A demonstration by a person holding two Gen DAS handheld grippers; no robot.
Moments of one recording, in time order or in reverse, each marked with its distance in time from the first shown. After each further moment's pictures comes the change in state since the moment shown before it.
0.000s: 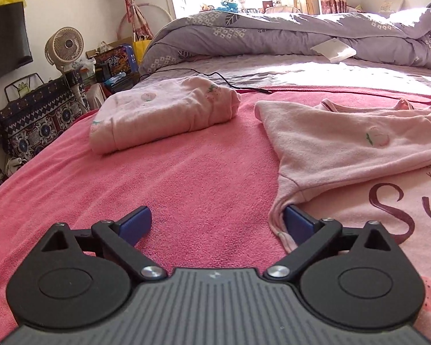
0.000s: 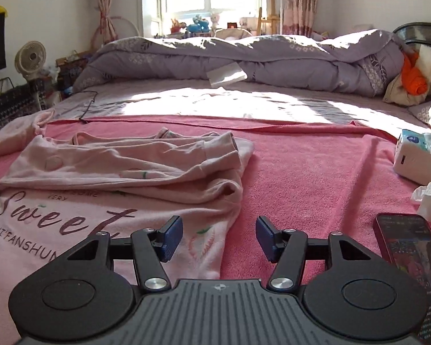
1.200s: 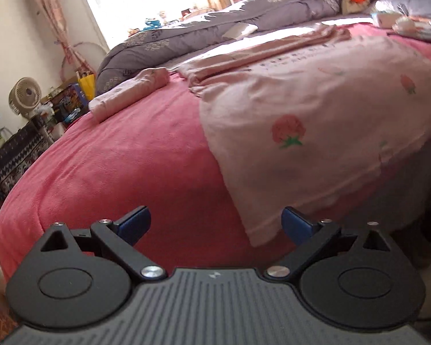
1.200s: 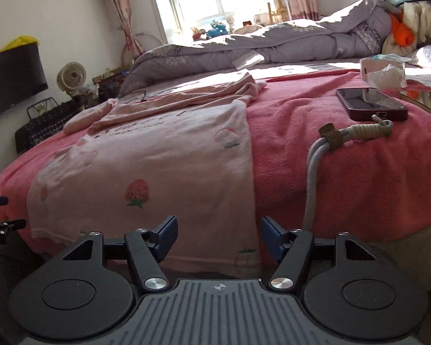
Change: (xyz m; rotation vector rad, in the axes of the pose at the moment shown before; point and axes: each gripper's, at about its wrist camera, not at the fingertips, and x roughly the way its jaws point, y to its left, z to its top) left arm -0.195 -0.001 -0.179 0.394 -0.046 -0.151; right arm -0.188 -0.004 -0.180 0.071 -0.057 0.256
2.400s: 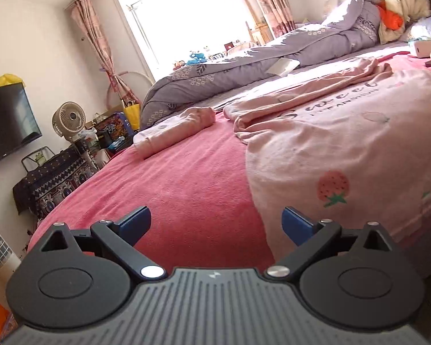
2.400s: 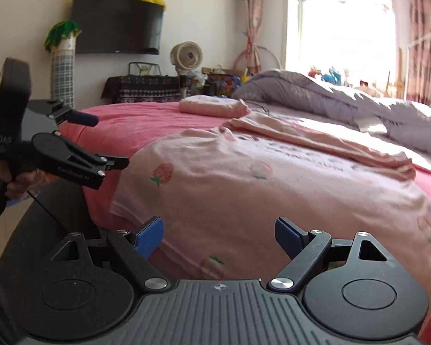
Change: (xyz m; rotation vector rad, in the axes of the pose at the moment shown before) left arm -0.004 0.017 0.027 -0.104 -0.160 0.221; right arm 0.039 0.162 -0.013 -0.526 -0.129 0.226
